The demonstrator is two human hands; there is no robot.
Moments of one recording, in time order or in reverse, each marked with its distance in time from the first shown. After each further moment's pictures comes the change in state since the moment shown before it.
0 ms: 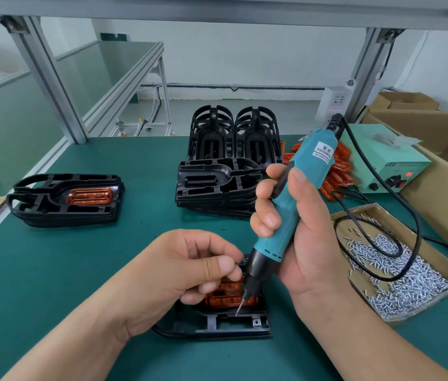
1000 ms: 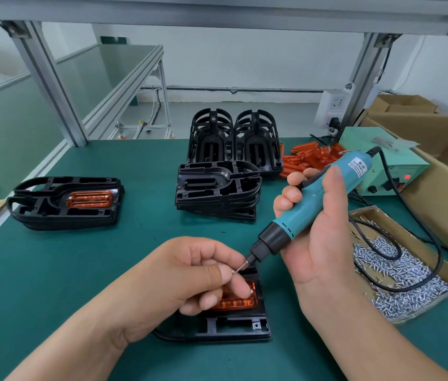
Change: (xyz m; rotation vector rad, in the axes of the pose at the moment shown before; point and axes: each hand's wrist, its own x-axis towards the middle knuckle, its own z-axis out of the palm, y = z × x) left_hand -0.003 0.004 0.005 0.035 -0.079 -0.026; right_hand 0.010 -0.006 -0.010 0.109 0.355 -0.147
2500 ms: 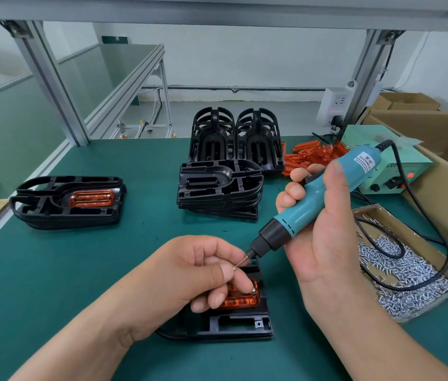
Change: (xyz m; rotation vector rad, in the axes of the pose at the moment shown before) left_hand 0.005 -0.008 -0.003 0.028 0.000 0.045; right_hand 0.000 -0.002 0.001 -0.032 -0.031 -0.031
